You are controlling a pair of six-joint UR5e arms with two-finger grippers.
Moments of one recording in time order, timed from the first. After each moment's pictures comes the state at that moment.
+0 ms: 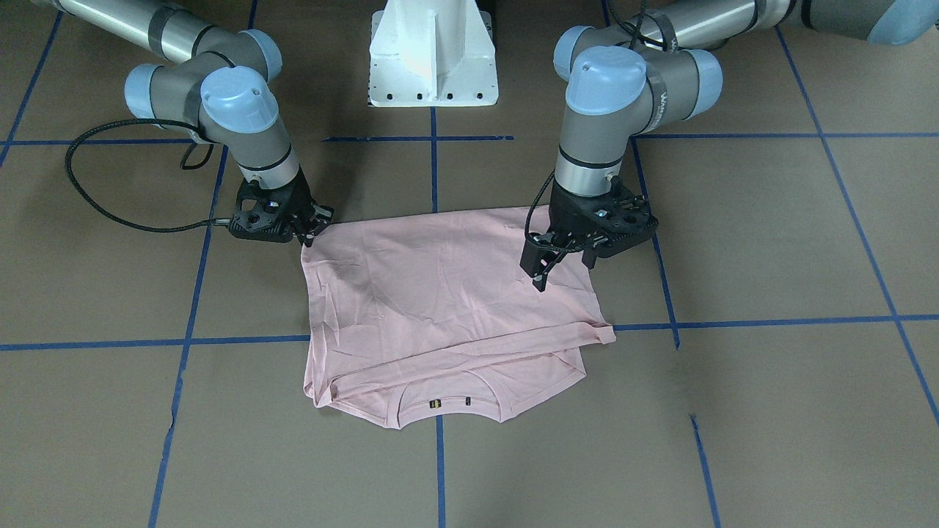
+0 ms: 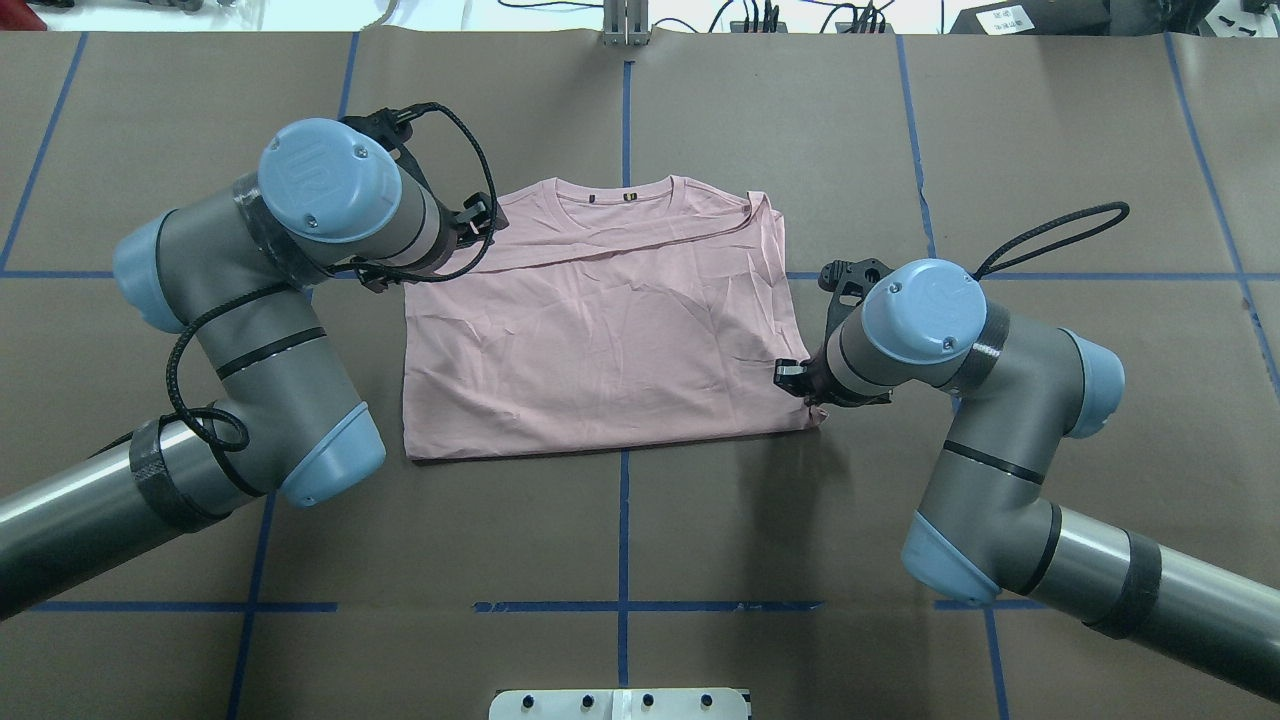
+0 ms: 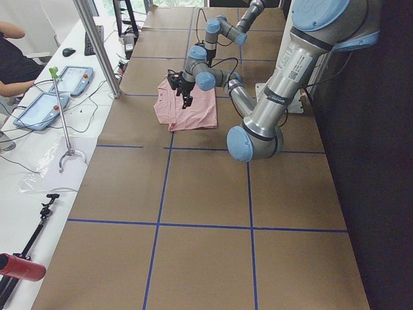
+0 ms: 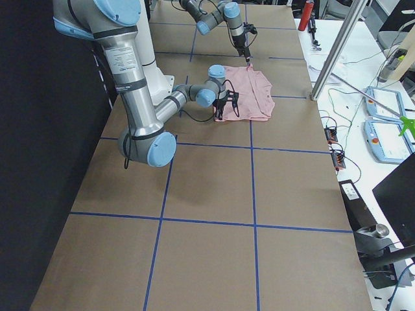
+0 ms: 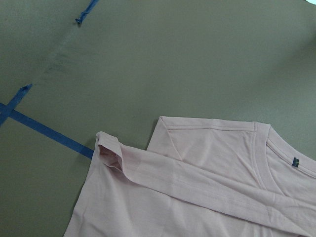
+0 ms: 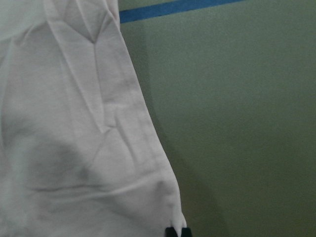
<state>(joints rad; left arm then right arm) -0.67 -2.18 -1.68 -1.71 -1.70 -1.60 0.55 -1.19 1.73 -1.35 1.86 1.36</state>
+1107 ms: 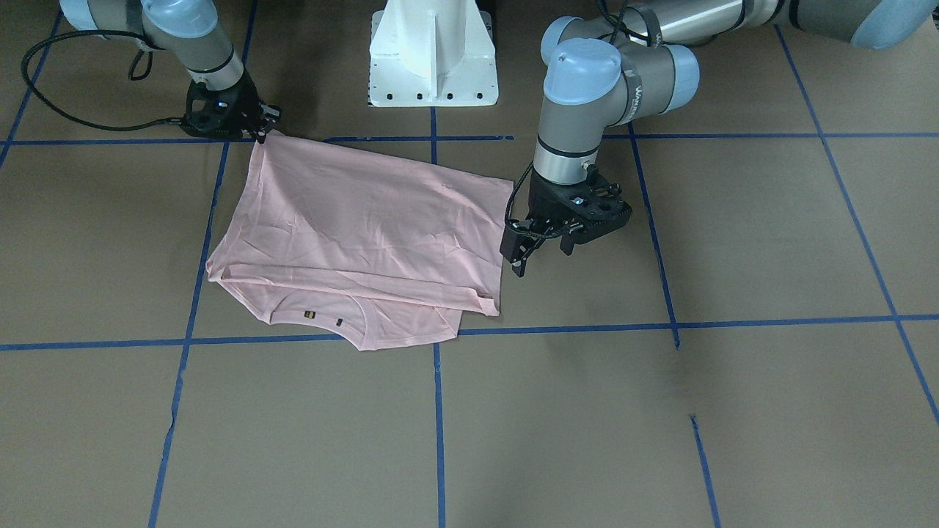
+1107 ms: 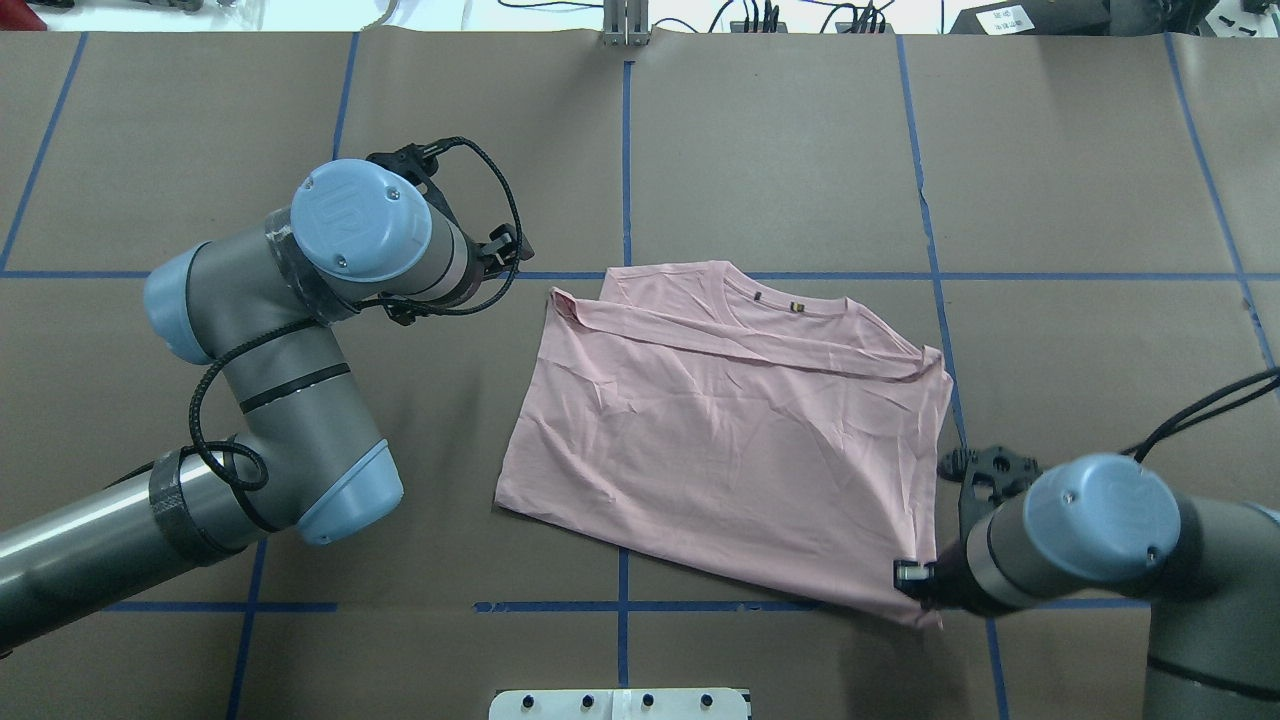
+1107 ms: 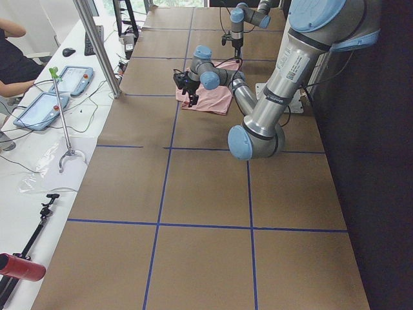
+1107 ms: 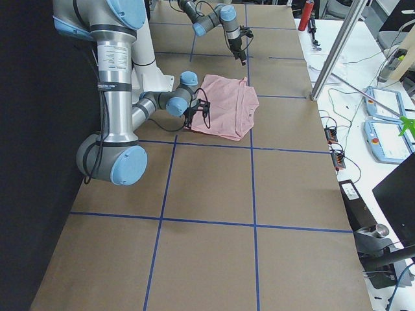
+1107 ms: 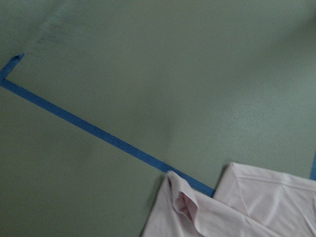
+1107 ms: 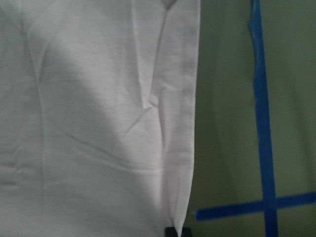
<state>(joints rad) -0.61 -2.18 -1.70 -1.71 -1.70 -1.65 0.28 -1.63 2.12 -1.35 1.91 1.53</state>
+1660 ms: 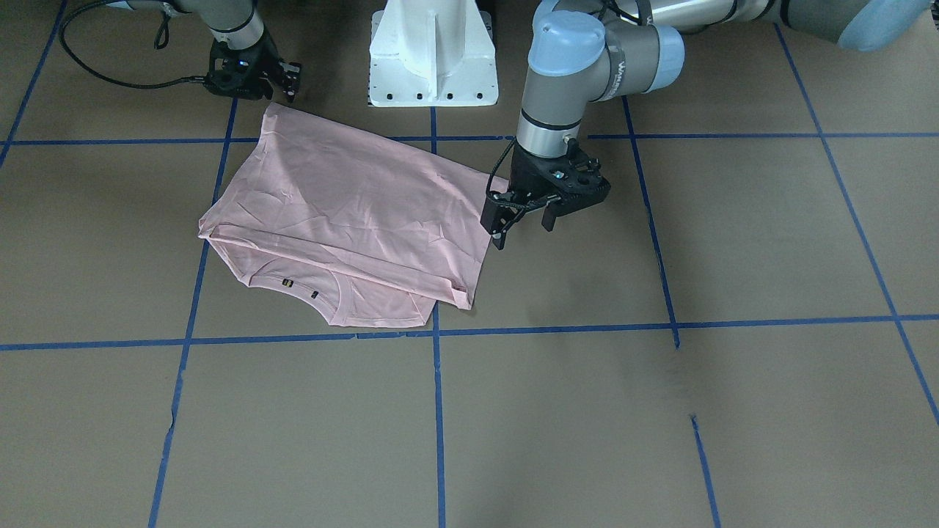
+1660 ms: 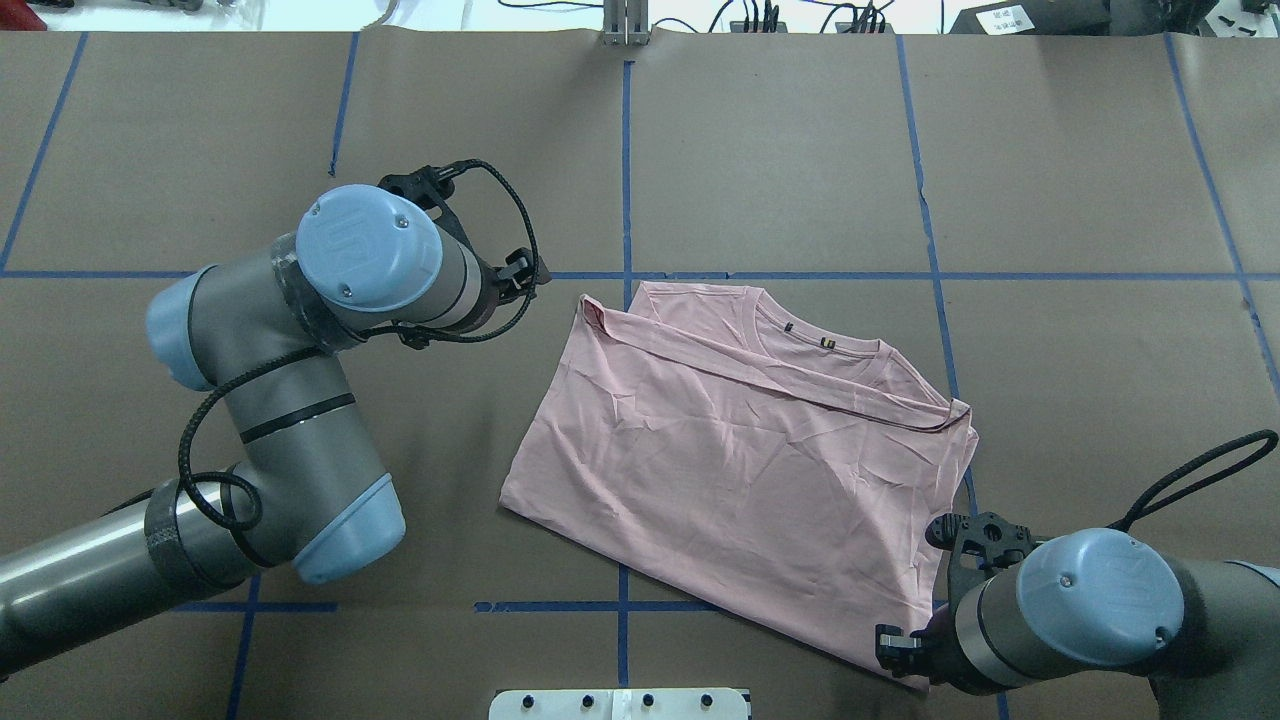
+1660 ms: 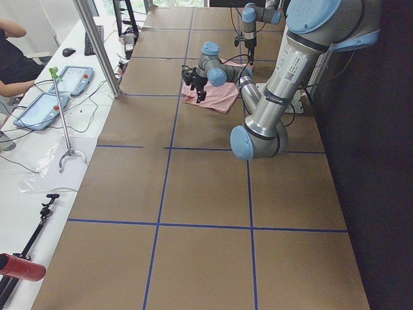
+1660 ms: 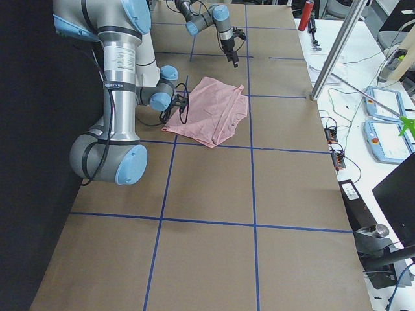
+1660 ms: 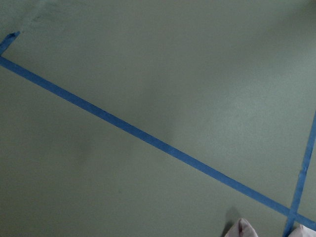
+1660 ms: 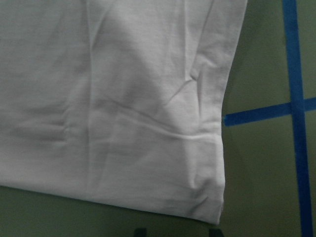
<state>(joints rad) -0.54 -2.17 -1.78 -1.66 -1.70 -1.67 0.19 -1.63 2.21 -1.35 1.87 1.67</state>
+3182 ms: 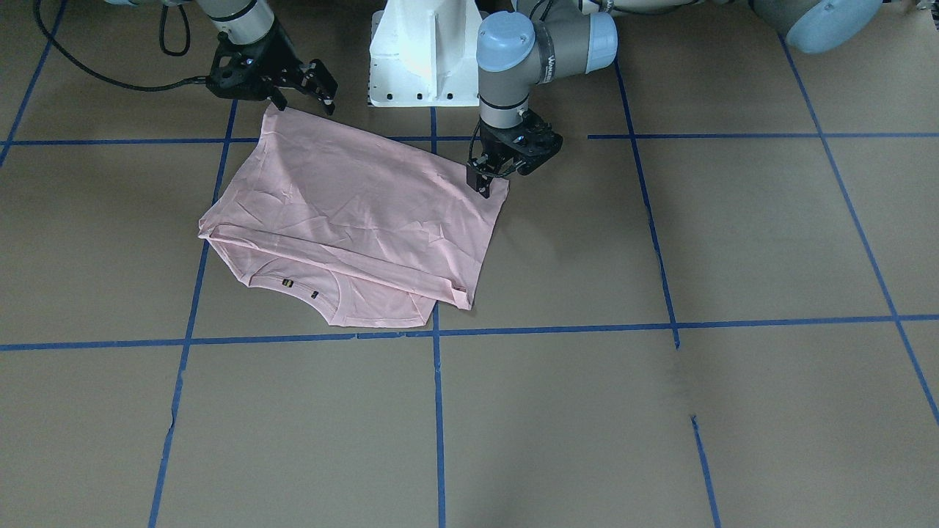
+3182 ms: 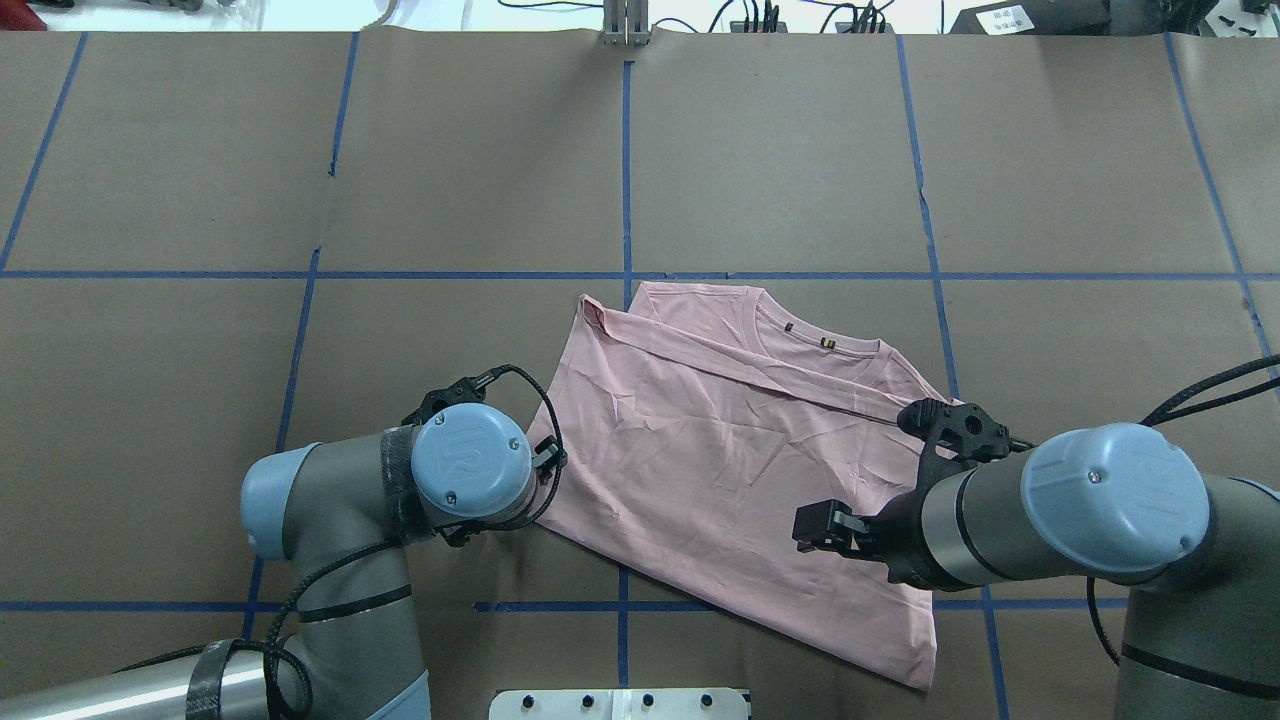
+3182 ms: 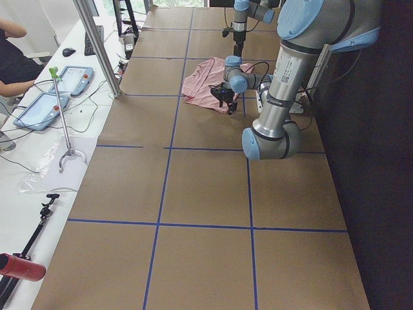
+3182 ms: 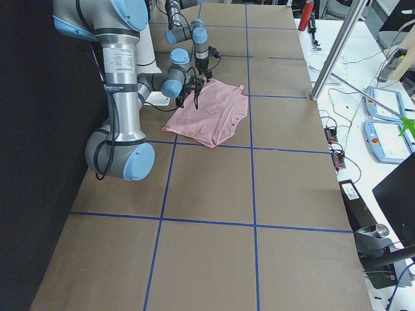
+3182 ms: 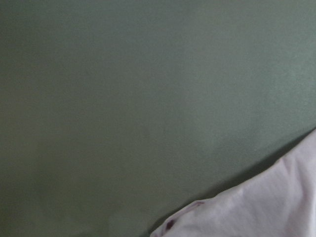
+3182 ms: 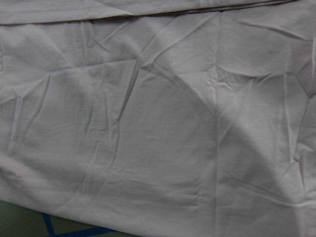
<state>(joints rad) -0.31 -2.14 -1.75 -1.55 -1.69 -2.02 0.33 -1.48 2.22 -1.35 1.86 1.69</state>
